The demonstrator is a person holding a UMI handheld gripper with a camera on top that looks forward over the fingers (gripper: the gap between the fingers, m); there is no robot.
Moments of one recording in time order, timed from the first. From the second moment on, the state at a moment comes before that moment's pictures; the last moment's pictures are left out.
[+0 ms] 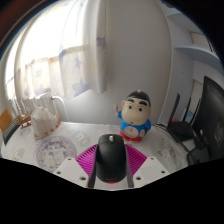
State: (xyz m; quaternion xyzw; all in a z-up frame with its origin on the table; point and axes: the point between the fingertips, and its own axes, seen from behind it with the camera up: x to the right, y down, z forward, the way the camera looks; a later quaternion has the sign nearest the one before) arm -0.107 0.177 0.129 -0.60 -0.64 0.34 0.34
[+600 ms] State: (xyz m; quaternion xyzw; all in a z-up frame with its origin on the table) arm -0.128 -0.071 -0.012 -0.63 -0.67 0.28 0.28
